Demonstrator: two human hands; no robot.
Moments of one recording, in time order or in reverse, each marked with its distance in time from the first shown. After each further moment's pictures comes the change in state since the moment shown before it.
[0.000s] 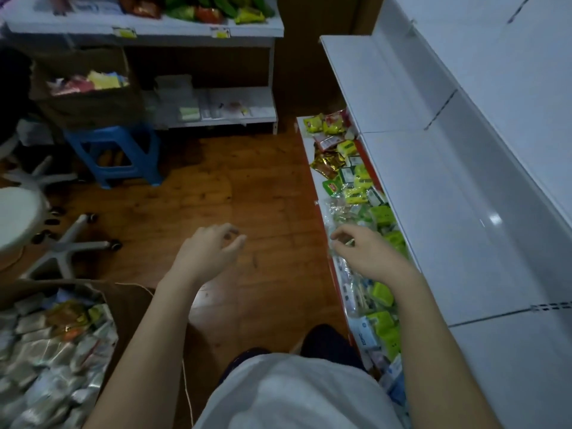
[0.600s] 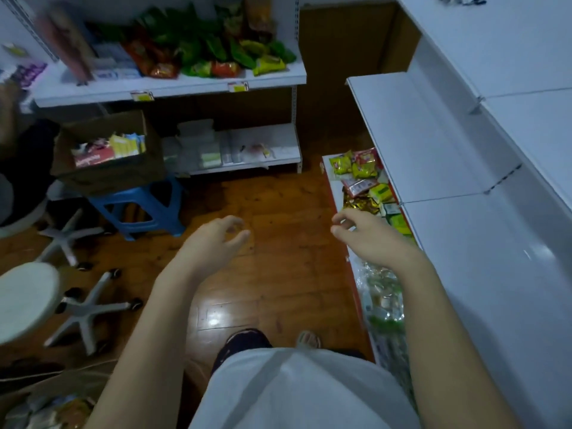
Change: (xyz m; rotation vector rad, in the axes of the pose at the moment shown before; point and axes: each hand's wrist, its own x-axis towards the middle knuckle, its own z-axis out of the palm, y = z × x) left_hand 0.261 0.036 -0.140 -0.037 0.019 -0.001; right_hand 0.280 -0.097 -0.126 0.053 -0.060 -0.086
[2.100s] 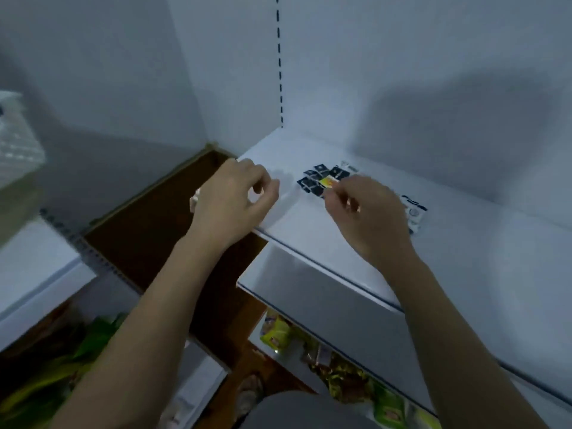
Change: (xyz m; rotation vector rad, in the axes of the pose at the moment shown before) left_hand 0.789 0.434 -0.188 -0.065 0.218 1.314; right_hand 0.515 -0.034 -0.450 -0.219 1.394 0.069
